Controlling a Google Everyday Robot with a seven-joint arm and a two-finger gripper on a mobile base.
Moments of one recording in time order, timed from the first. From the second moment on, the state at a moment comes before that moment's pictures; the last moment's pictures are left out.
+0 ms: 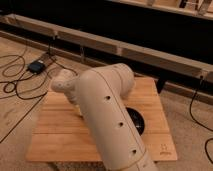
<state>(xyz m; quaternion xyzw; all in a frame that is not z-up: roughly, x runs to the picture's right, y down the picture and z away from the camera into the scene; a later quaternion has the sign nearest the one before) -0.128 0.113 0.925 -0.29 0.19 0.12 0.93</state>
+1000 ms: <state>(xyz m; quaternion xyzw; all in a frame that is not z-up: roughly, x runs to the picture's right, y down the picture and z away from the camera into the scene) -0.186 0.052 0.968 -0.24 0.07 0.13 0.96</state>
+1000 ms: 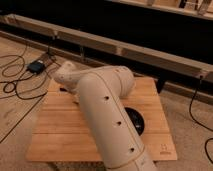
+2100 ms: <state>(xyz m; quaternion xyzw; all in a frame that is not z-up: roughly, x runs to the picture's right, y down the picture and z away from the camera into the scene) -0.285 0.104 0.925 -0.27 -0.03 0.02 0.96</state>
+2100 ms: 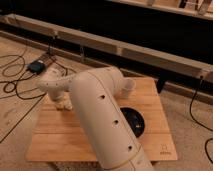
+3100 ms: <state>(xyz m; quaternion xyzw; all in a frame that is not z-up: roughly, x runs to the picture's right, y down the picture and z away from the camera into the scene) -0.217 0.155 0.899 -0.35 -0.02 0.06 0.94</state>
